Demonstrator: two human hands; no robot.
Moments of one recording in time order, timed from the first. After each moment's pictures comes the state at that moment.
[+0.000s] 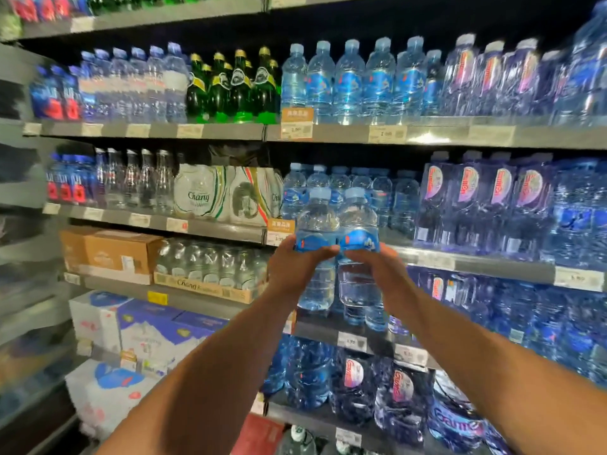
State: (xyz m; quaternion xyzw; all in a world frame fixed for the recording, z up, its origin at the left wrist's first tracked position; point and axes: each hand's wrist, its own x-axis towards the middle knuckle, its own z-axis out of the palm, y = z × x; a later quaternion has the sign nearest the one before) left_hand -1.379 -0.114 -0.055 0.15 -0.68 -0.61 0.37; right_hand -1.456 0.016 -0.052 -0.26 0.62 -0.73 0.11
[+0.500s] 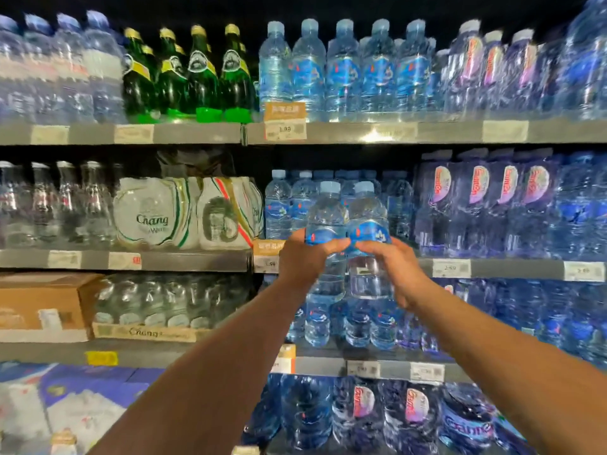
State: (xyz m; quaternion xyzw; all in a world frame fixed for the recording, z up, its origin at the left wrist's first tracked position) left_hand -1.464 -0.200 -0.027 0.06 -0.72 -0.64 0.25; right_hand -1.515 -0.055 -0.036 -0.18 0.65 -0.74 0.00
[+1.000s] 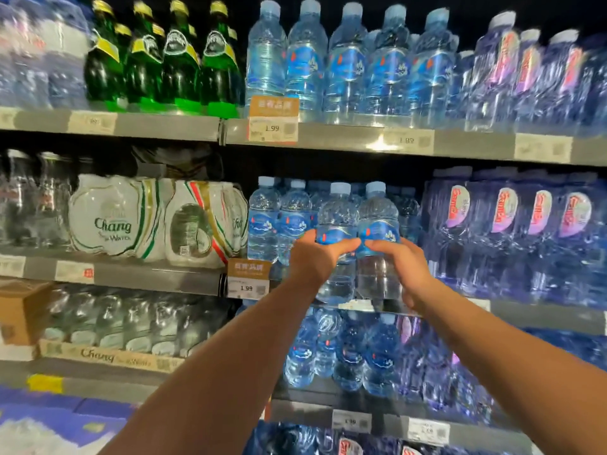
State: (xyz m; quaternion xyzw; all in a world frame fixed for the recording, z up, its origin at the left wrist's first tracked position) left_hand -1.582 -0.197 -0.023 0.06 -0.72 -0.63 0.26; right_hand -1.619 -0.051 -0.017 -0.20 0.66 -0.73 0.02
